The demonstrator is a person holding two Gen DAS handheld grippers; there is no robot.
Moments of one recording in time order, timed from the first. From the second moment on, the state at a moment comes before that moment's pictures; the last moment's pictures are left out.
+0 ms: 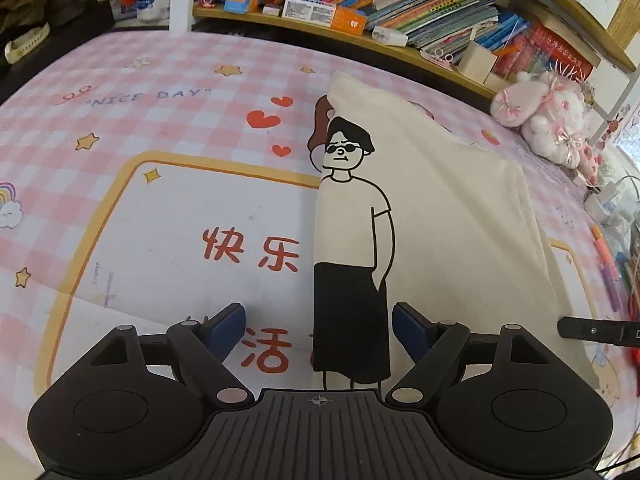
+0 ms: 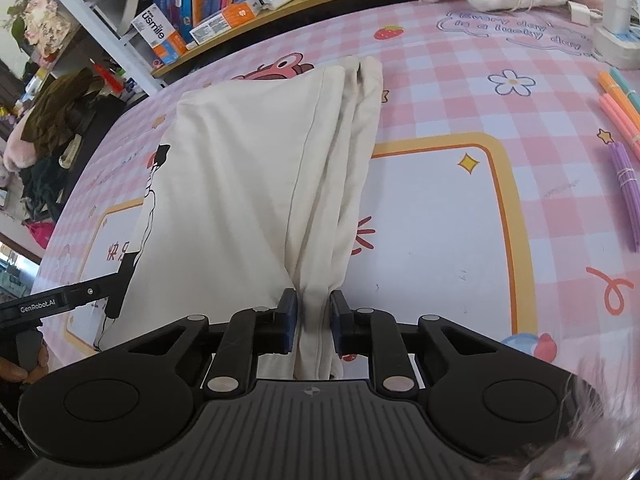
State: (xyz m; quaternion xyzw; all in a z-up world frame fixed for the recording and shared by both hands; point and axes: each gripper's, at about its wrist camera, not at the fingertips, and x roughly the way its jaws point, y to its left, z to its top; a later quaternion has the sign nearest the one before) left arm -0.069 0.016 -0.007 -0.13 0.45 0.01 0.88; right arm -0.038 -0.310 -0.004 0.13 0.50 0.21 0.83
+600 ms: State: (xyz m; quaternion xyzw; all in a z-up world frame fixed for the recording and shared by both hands) left arm -0.074 0.036 -0.003 -0.14 0.46 -0.04 0.88; right arm -0.058 -0.301 -0.002 0.17 0.48 0.16 0.85
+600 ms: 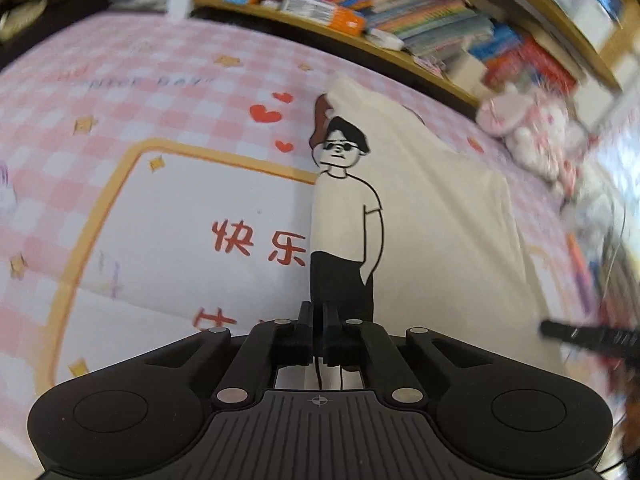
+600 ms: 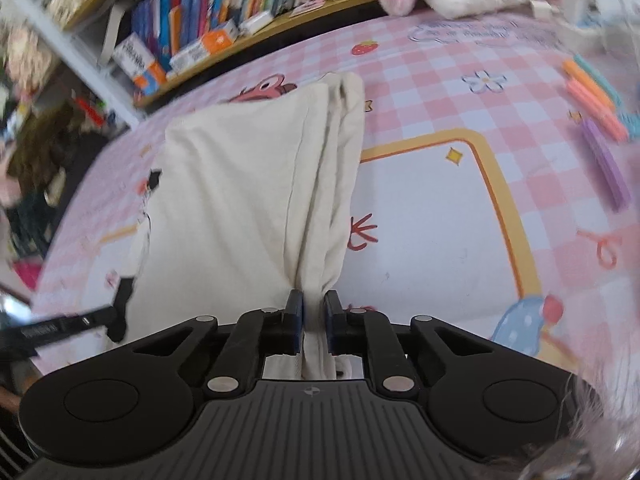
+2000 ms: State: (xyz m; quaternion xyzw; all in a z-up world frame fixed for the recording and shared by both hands) left arm -0.137 -0.064 -0.043 0.23 0.26 -0.10 0.93; right arm -0.068 -0.272 0.074 0.28 0.48 0.15 0.82
